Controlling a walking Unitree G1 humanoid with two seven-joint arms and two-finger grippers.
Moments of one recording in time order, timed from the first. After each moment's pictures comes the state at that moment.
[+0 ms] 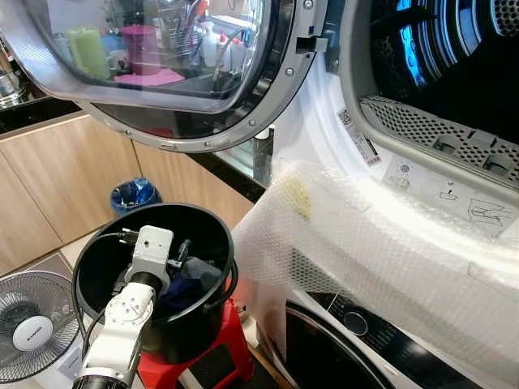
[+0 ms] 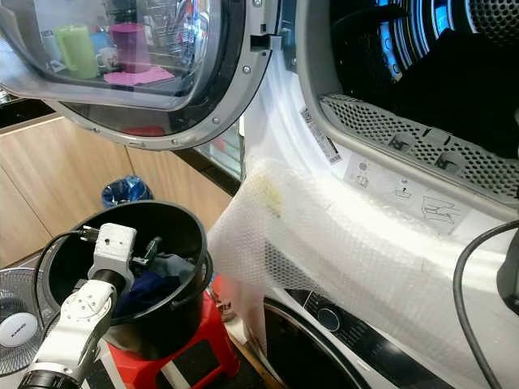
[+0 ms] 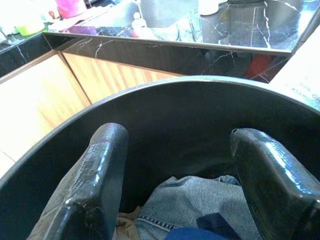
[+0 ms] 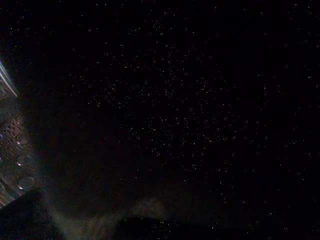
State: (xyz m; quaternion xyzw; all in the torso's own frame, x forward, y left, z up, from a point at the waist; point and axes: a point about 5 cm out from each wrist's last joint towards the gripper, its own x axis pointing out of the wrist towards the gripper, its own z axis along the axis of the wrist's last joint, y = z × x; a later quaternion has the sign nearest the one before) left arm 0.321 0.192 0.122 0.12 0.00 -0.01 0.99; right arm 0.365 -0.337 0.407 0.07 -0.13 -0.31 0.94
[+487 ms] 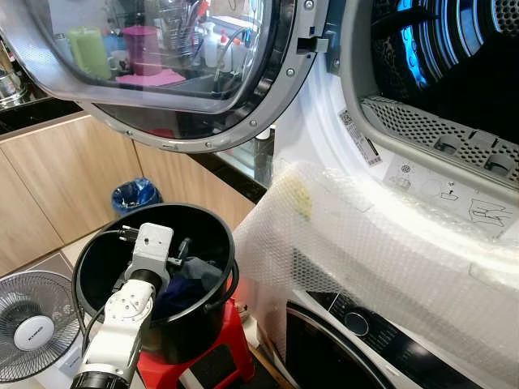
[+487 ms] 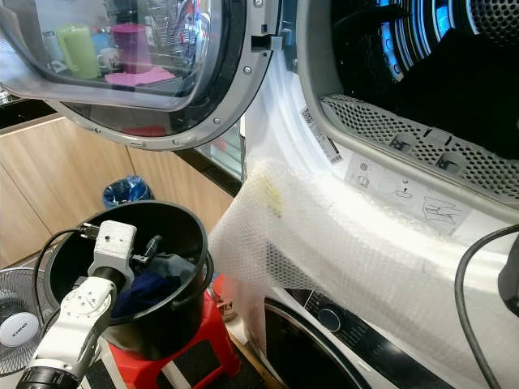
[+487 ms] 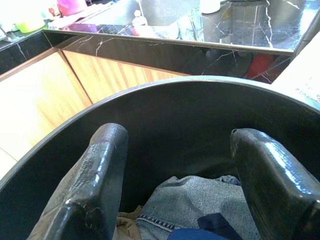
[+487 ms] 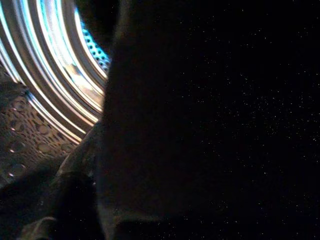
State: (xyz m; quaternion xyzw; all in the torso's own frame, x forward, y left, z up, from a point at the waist) left arm 0.323 0.192 0.124 0.11 0.00 -0.01 0.99; right arm 0.364 -0.340 0.408 0.03 -0.12 -0.30 0.94
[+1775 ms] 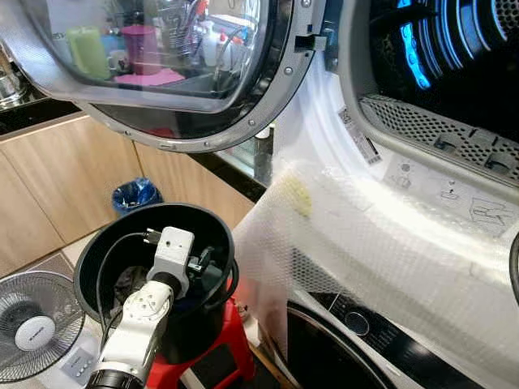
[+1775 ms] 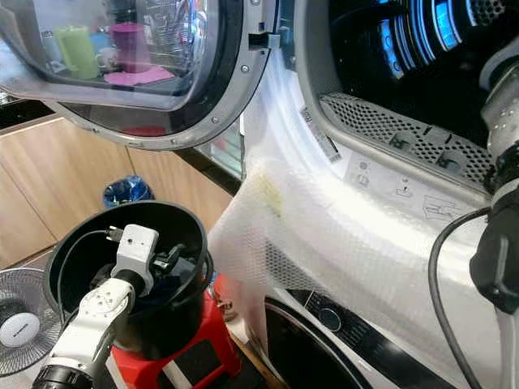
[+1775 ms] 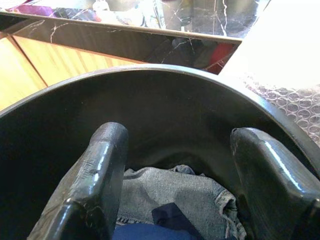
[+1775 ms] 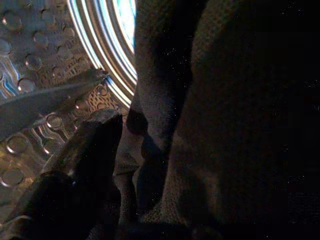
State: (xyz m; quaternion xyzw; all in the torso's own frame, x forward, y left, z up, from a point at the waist) left arm 0.326 0.165 0.117 0.09 0.03 -0.07 0.99; right arm 0.383 -0.303 0.407 0.11 -0.11 -0.19 0.97
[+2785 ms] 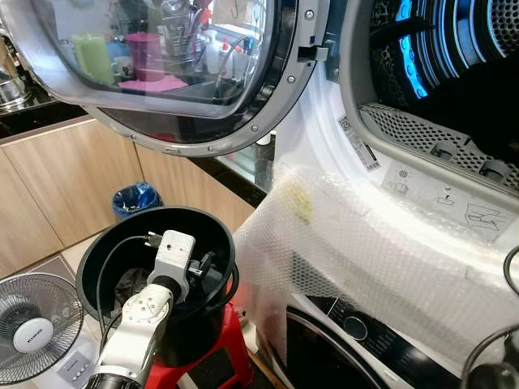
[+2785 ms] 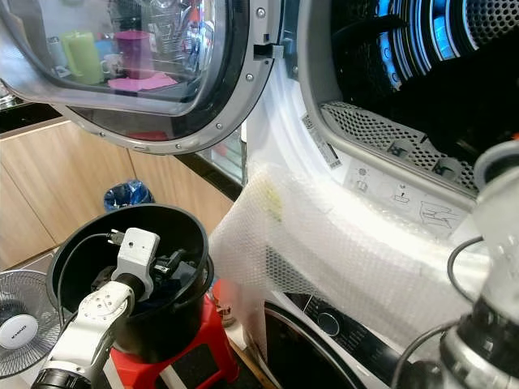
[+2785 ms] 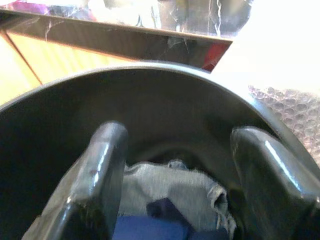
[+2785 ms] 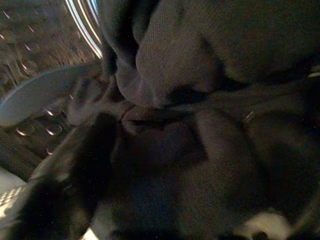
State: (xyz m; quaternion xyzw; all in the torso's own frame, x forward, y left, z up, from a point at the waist) left arm 0.321 0.164 0.112 0.09 0.05 -0.09 0.99; right arm 0.275 -0.268 0.324 0.20 -0.12 -0.19 0.95
